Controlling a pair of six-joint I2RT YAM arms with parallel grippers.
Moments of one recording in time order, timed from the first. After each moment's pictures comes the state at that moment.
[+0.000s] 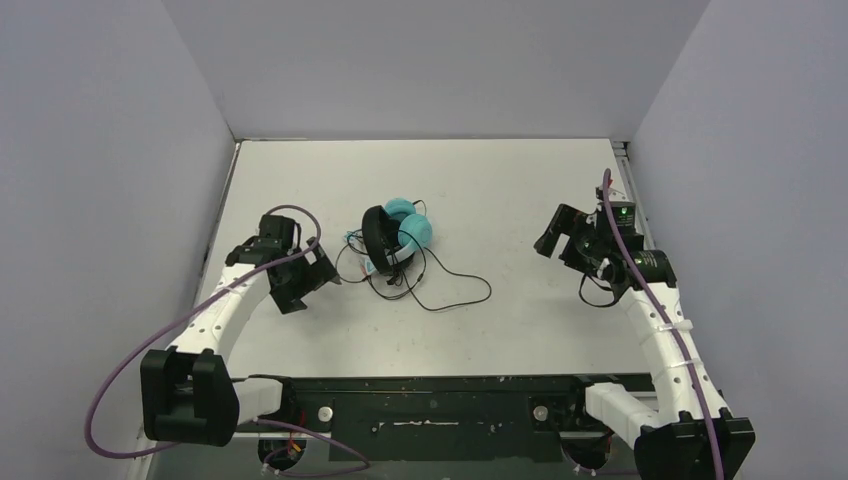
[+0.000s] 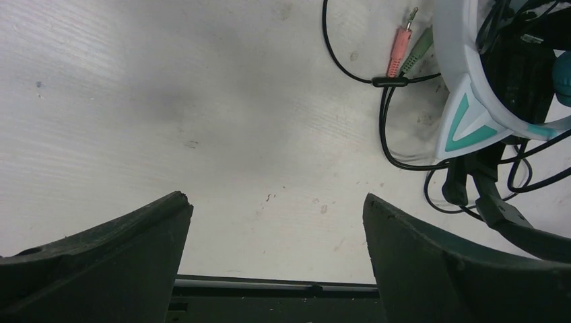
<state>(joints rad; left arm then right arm) -0.10 1.23 0.84 -0.79 0.09 -0.70 0.07 1.00 0.98 -0.76 -0.10 0.46</state>
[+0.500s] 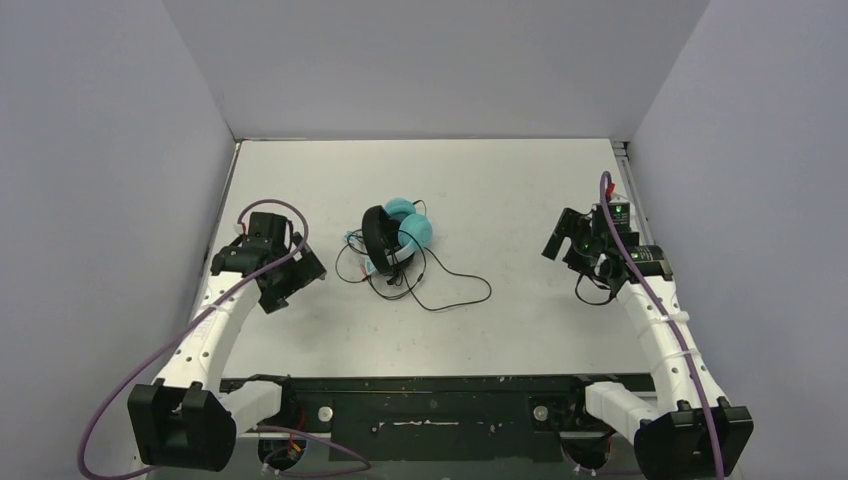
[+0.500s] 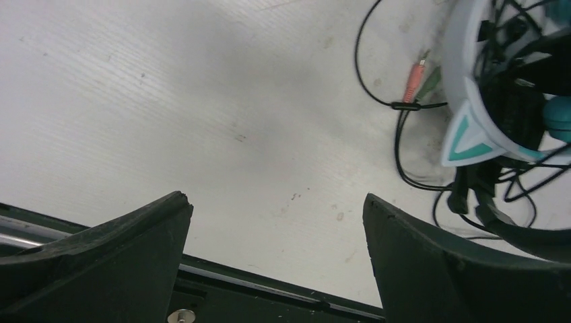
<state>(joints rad) -0.10 1.12 0.91 -0.94 -0.11 -0.74 0.07 1.04 0.99 -0.83 0.05 0.46</state>
